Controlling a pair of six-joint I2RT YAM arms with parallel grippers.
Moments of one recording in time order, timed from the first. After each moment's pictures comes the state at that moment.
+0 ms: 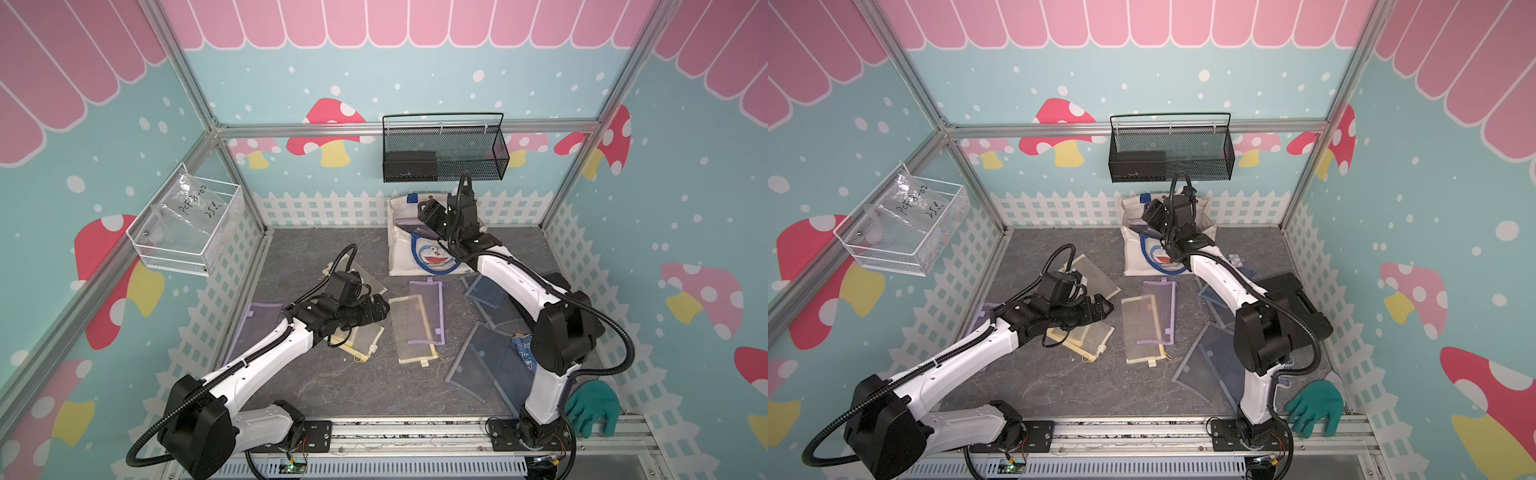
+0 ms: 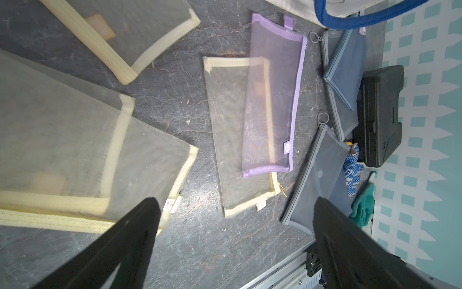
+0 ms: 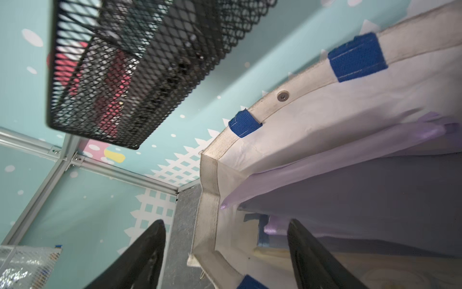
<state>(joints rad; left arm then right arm) -0.54 1.24 0.90 -0.50 0.17 -0.76 0.45 1.78 1.60 -0.09 0.05 0.80</state>
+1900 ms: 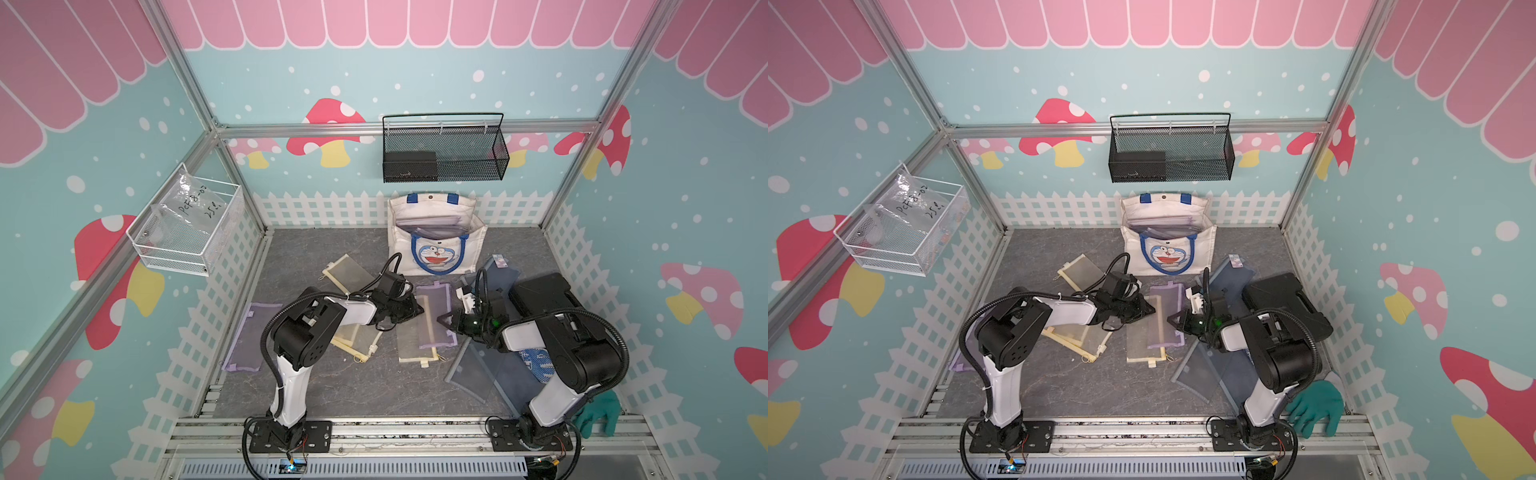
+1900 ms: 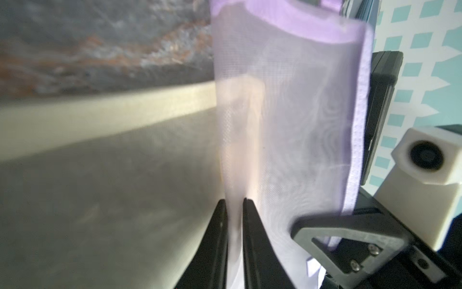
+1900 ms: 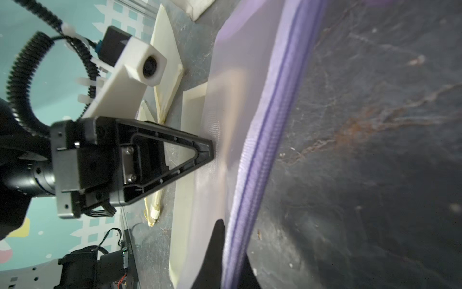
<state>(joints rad) -0.62 2.00 1.08 0.15 0.46 -0.94 0.28 1.64 0.51 0.46 -0.67 0.64</state>
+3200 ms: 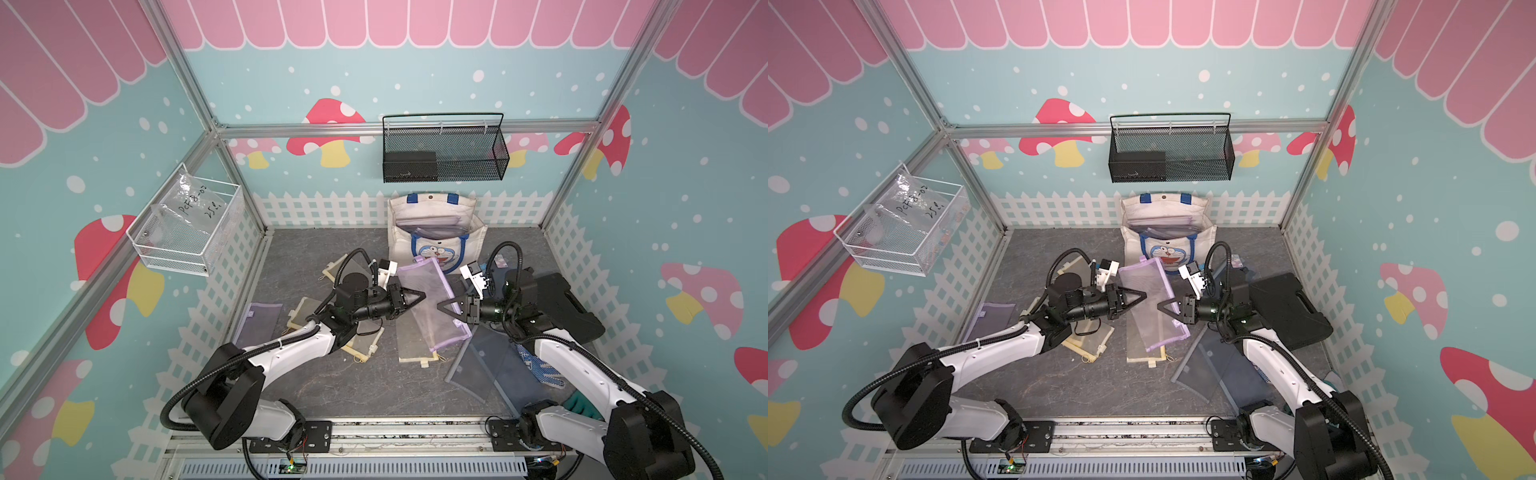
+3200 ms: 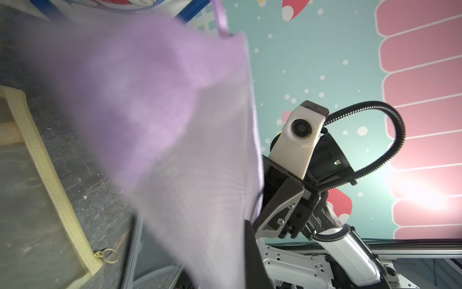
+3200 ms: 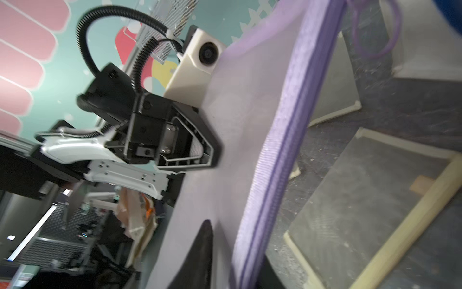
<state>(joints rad) -0.63 1.34 0.76 0.45 0.60 -1.19 0.28 1.15 0.72 0.06 -1.01 0.53</state>
